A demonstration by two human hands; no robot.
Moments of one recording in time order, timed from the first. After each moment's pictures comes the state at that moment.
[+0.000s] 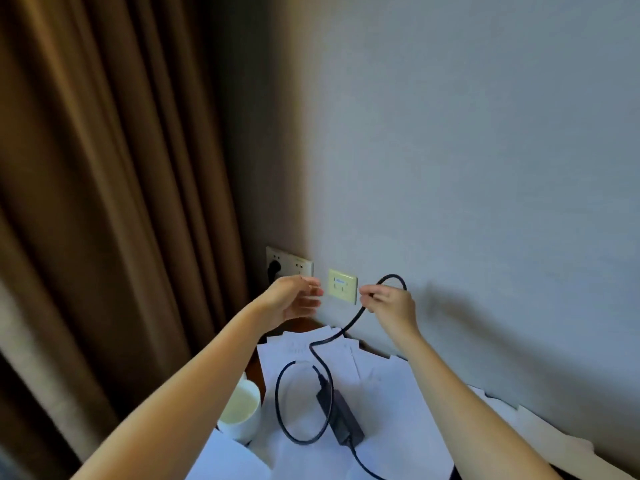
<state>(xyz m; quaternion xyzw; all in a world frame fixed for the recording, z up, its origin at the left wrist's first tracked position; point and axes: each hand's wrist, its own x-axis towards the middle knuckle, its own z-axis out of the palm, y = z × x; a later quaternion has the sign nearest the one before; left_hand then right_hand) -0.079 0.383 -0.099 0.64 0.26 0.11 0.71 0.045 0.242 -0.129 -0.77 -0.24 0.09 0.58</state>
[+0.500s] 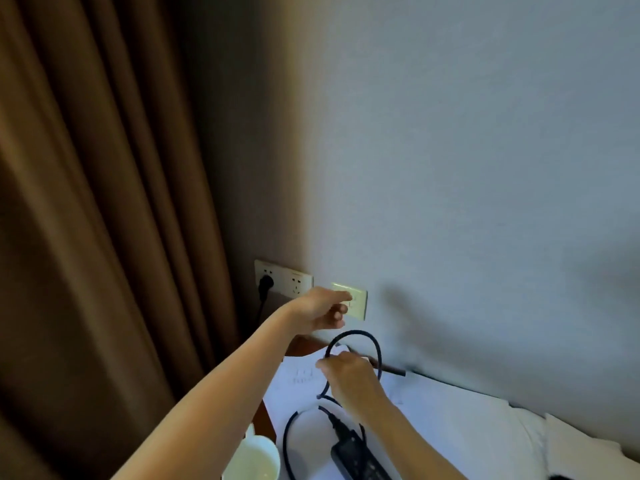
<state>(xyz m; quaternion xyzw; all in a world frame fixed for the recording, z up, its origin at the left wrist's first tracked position) -0.007 0.448 -0.117 0.67 0.22 -0.04 0.71 0.000 0.331 -0.207 -0.84 -0.52 -0.12 0.11</state>
